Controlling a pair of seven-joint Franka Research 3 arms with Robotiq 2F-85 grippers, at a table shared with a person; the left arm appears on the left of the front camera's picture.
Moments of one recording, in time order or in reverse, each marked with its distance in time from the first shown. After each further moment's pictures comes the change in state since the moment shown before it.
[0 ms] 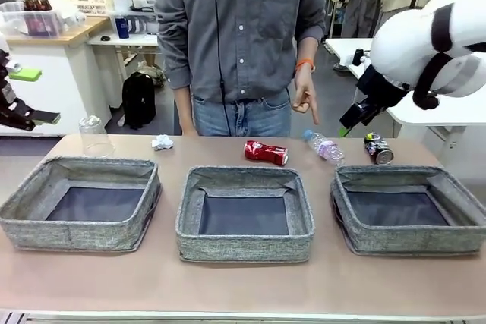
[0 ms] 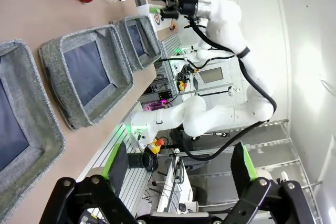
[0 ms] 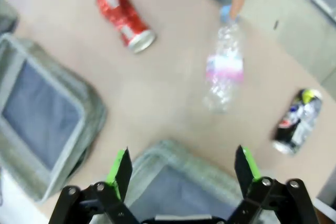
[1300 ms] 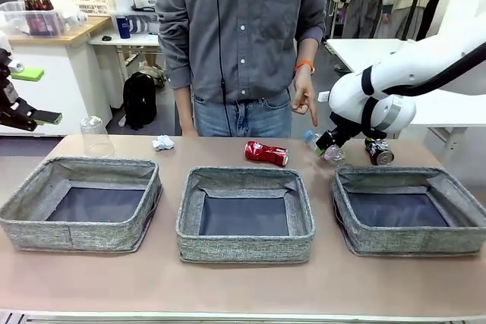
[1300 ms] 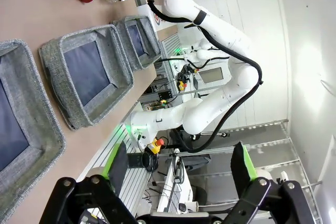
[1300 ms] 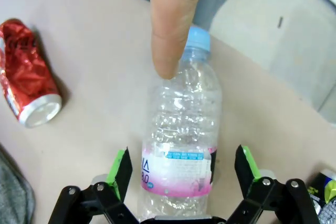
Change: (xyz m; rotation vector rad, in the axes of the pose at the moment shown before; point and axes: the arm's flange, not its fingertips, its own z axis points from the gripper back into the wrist) left arm 0.000 0.000 0.000 0.000 0.000 0.000; right arm 0.027 -0.063 -0.163 0.016 0.010 -0.052
